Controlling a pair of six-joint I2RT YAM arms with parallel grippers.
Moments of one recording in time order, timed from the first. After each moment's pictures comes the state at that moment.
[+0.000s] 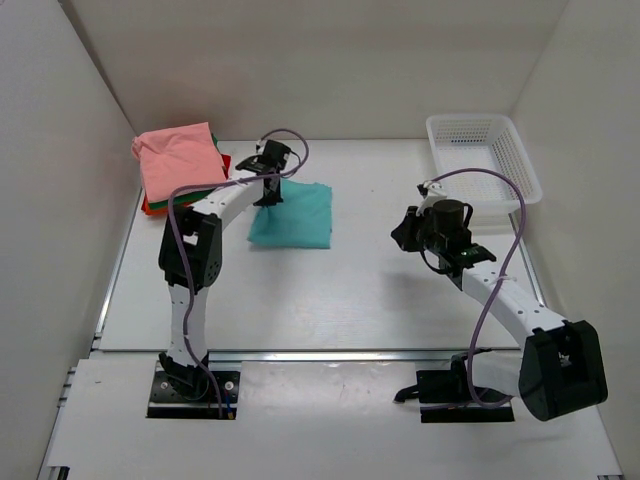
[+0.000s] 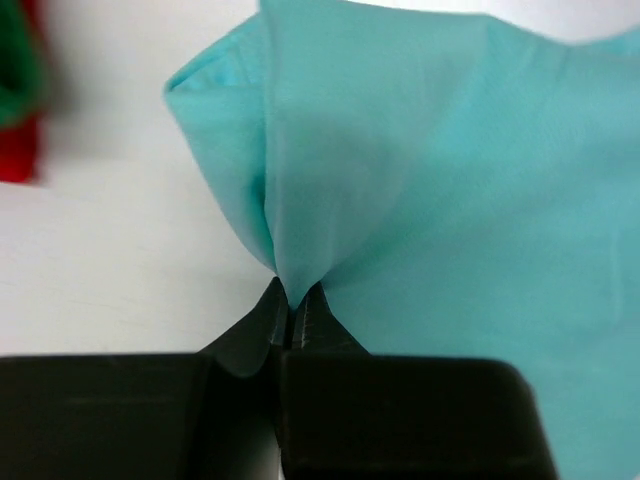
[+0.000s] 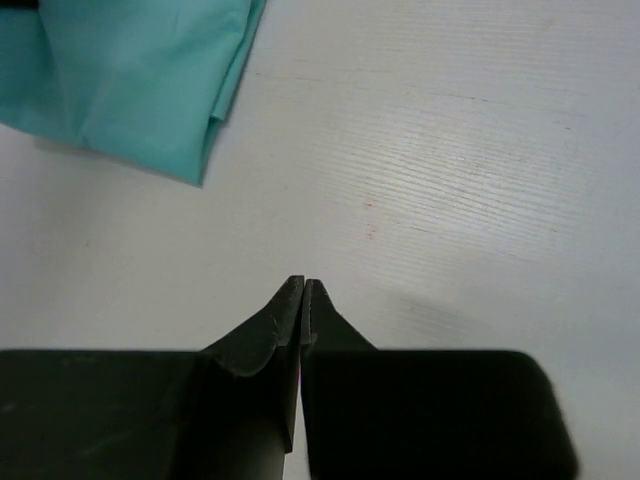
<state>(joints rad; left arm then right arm) -0.40 2.11 1.71 -0.64 -0.37 -0.36 0.27 1.19 0.71 -0.02 -0.20 0.28</state>
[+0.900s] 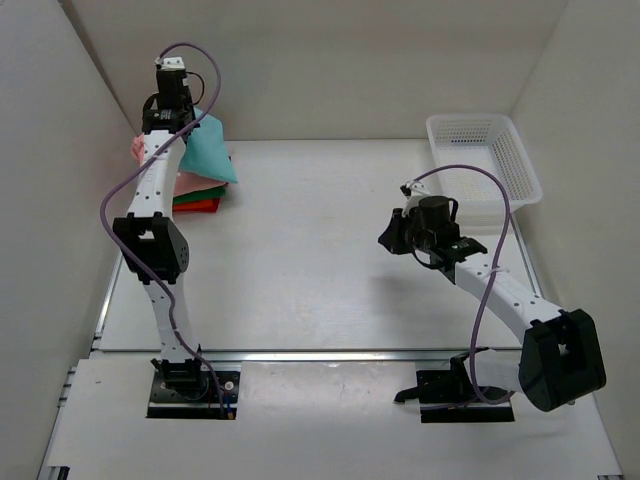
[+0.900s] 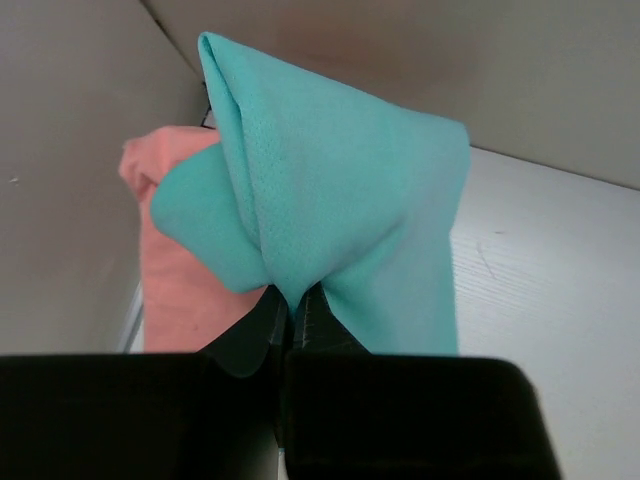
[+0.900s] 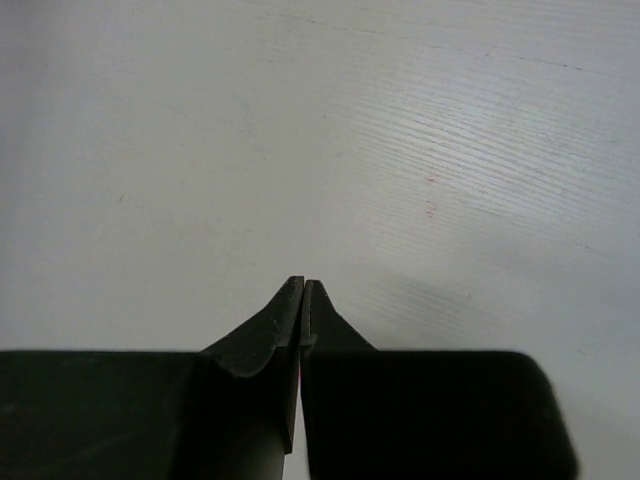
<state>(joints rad) -0.02 2.11 2.27 -0.66 -0.36 -0.06 0.36 1.23 0.78 -0.13 -0.24 0.29</state>
